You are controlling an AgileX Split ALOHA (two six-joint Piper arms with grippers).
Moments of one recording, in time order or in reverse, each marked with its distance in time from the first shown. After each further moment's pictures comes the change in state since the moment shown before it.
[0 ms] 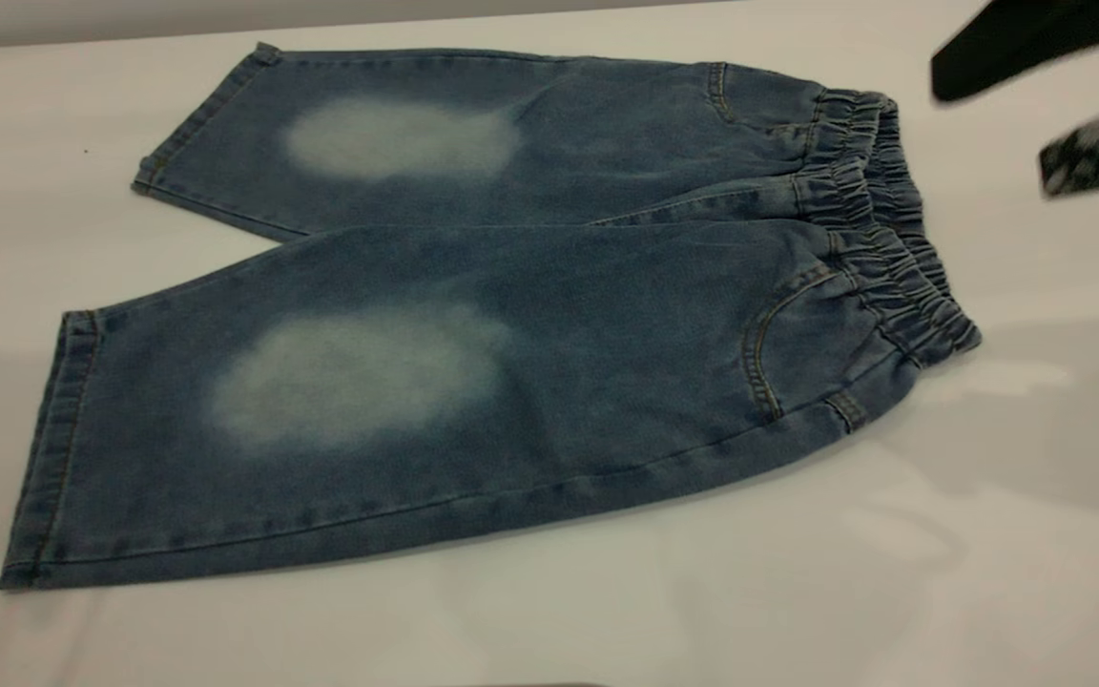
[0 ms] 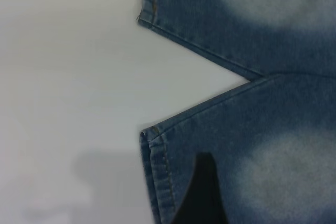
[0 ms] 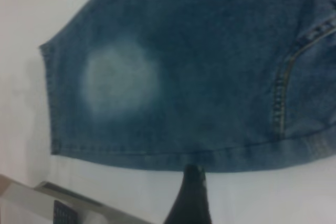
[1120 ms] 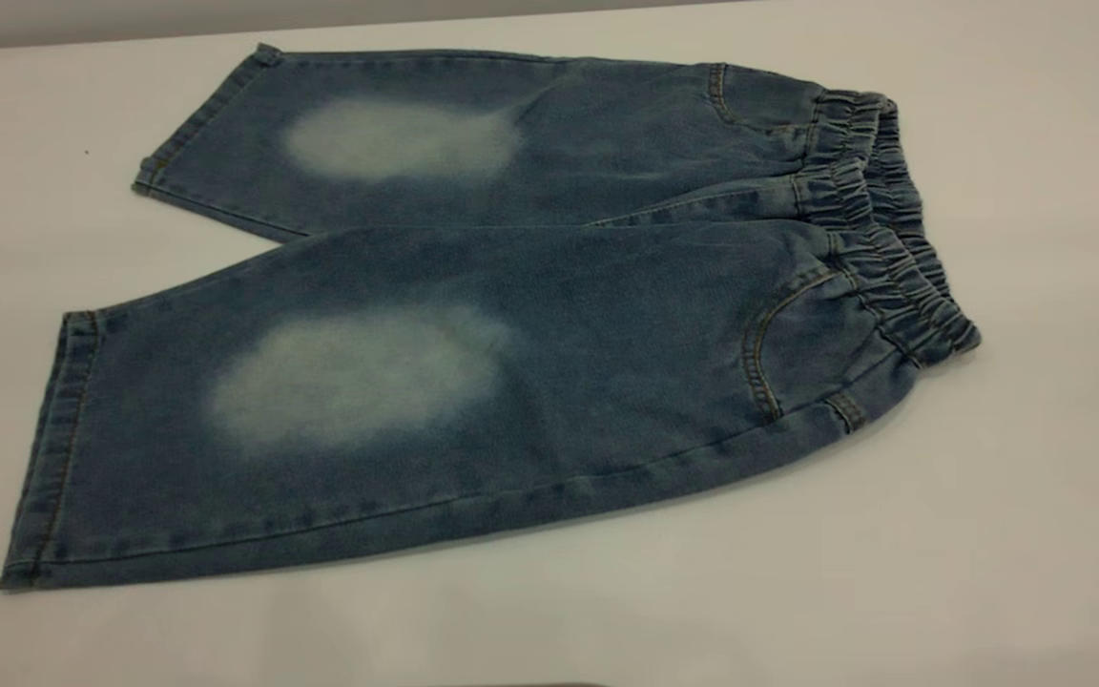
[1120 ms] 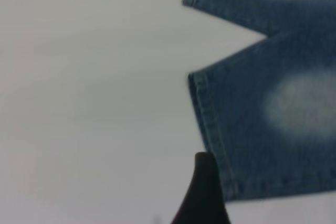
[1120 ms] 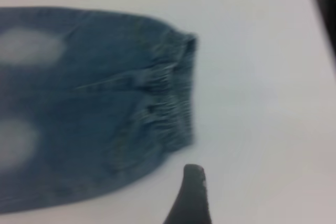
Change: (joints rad) left arm 0.000 -0.686 0.139 0.210 0.389 -0.081; right arm 0.000 -1.159 0.001 -1.070 0.257 0.913
